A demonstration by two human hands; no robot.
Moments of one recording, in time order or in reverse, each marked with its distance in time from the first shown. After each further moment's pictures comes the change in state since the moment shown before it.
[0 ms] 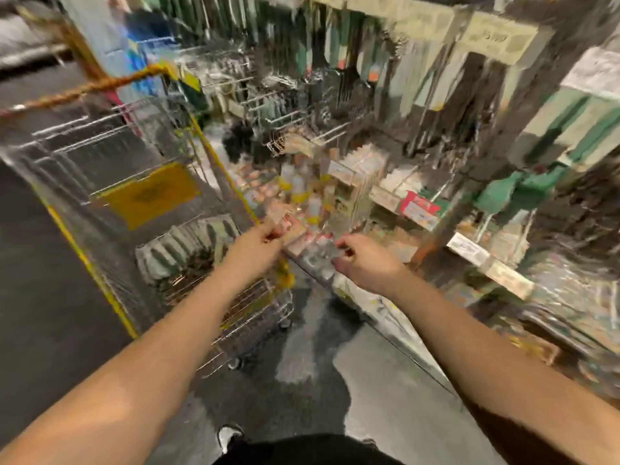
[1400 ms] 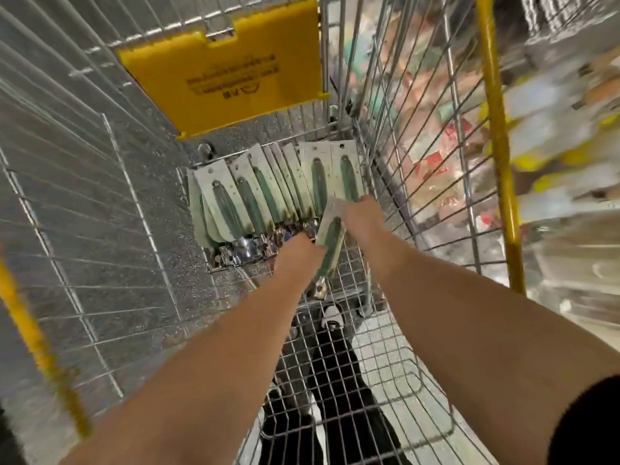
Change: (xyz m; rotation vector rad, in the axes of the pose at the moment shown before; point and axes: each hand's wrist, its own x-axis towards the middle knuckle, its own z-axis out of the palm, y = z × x) left_hand 0.326 -0.417 0.051 -0.099 -0.246 -0.805; right_hand 0.549 -0.071 0.376 0.432 -0.225 0.610
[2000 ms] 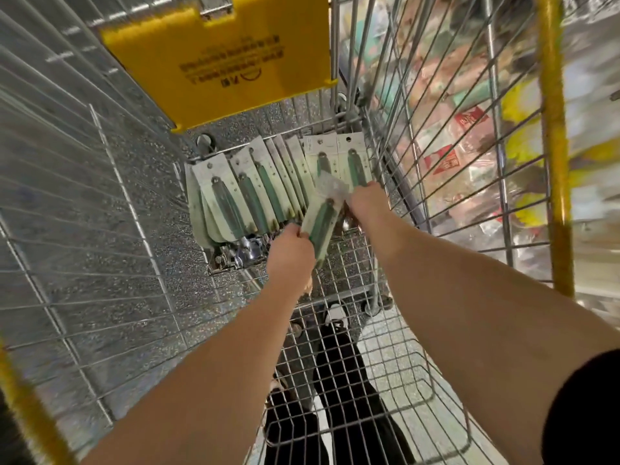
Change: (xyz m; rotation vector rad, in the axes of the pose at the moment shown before) left_hand 0.007 -0.011 -0.004 -0.276 0.159 -0.026; right_hand 0.056 -0.007 0.022 -0.049 0.061 0.073
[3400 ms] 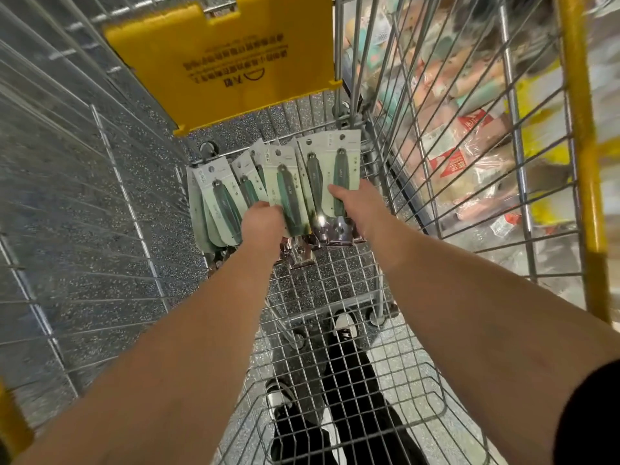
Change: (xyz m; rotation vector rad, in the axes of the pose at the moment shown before) left_hand 0.038 0.014 -0.058 -0.465 0.104 -0.201; right_hand -0.018 -0.006 0.020 0.217 -0.169 -0.124
